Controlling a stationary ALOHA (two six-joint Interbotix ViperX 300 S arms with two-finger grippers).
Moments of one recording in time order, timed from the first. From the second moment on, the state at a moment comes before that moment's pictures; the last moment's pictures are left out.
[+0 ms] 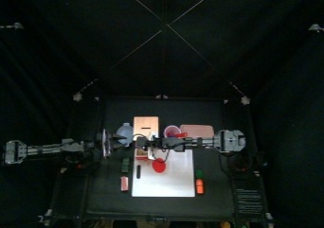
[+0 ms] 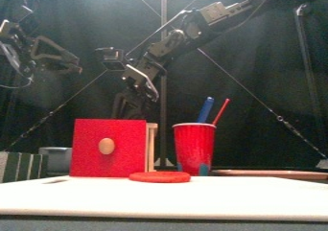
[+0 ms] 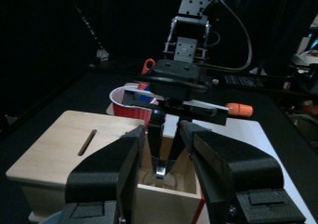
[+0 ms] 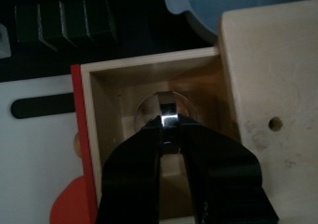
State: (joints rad) left arm 0.29 -0.85 1.40 0.22 -0.56 -0.25; right arm -0.13 0.39 0.00 -0.05 0.49 0.01
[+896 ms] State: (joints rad) left arm 0.36 -0.85 1.38 0.12 -0.56 -0.25; right arm 0.01 -0.07 0.25 -0.09 0.71 0.10
